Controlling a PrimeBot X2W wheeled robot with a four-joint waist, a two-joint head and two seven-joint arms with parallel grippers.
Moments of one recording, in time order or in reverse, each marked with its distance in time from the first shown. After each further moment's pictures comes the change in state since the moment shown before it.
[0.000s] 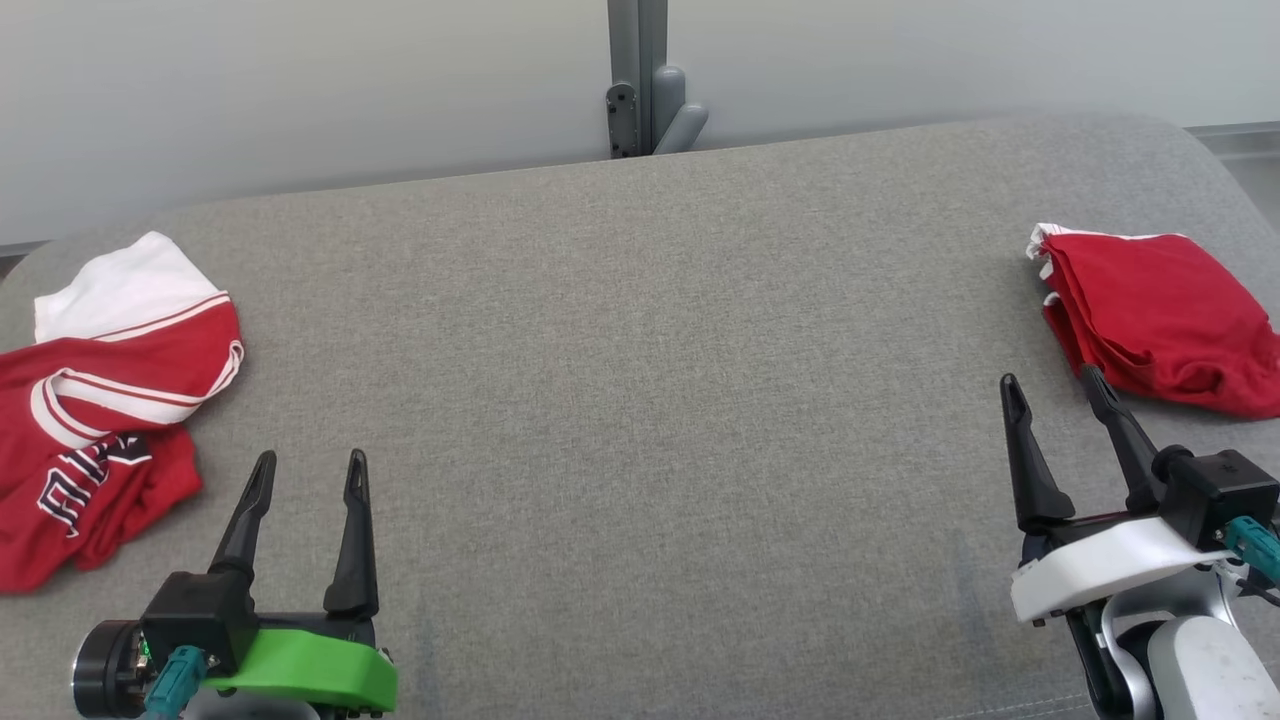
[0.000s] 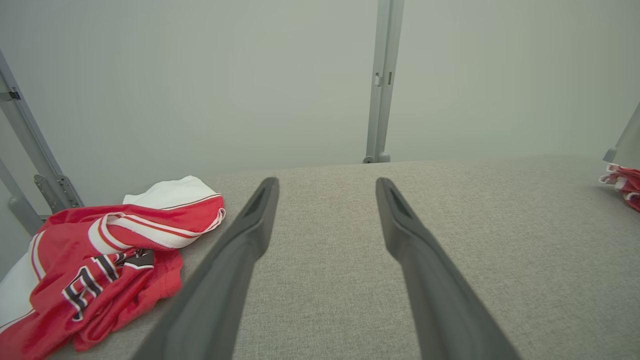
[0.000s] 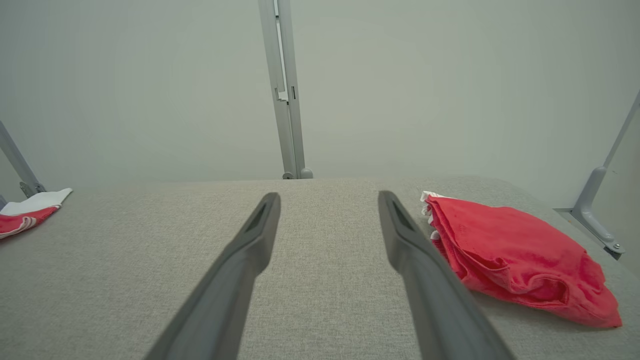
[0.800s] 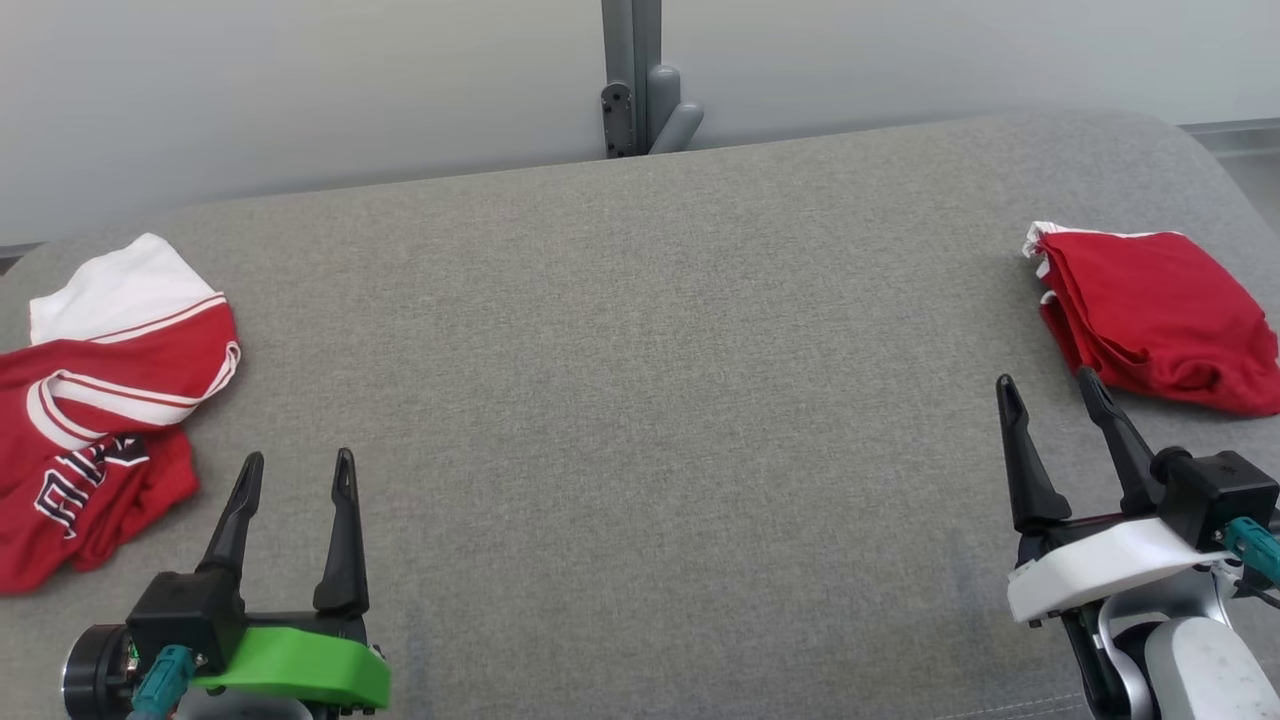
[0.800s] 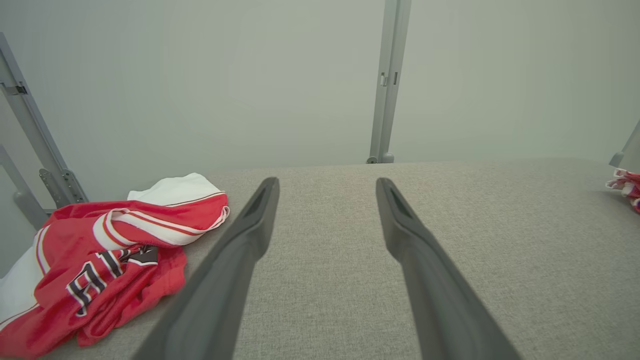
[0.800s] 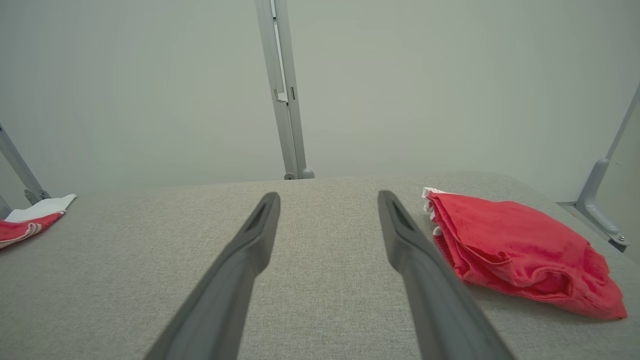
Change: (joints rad) left arm 0.003 0.006 0.005 0.000 -0.020 0.021 0.003; right arm 0.005 0.007 0.002 -0.009 0.022 0.000 0.003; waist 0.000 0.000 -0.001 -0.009
